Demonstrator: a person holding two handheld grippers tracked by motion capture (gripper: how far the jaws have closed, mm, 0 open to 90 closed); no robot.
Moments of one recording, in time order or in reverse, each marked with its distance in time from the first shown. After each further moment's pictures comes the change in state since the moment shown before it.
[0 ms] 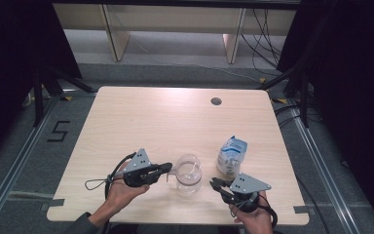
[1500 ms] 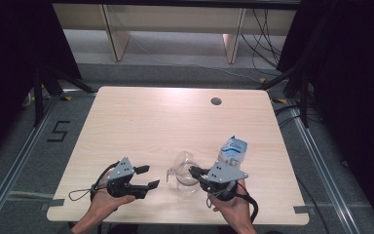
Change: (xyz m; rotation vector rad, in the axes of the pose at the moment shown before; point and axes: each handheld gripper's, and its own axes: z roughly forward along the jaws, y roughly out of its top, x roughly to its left) left arm 0.011 -0.039 -0.034 0.072 0.051 -0.074; right arm 0.022 0.060 0.032 -0.062 0.008 -0.082
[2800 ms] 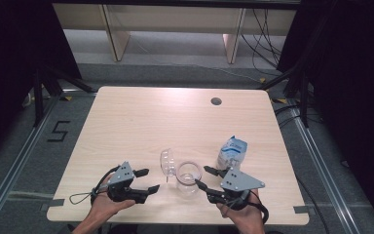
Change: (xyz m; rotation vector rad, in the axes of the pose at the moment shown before) left arm -0.003 -0.011 0.003 -0.012 -0.020 -0.001; right arm -0.002 -0.020 -0.033 -0.058 -0.016 0.053
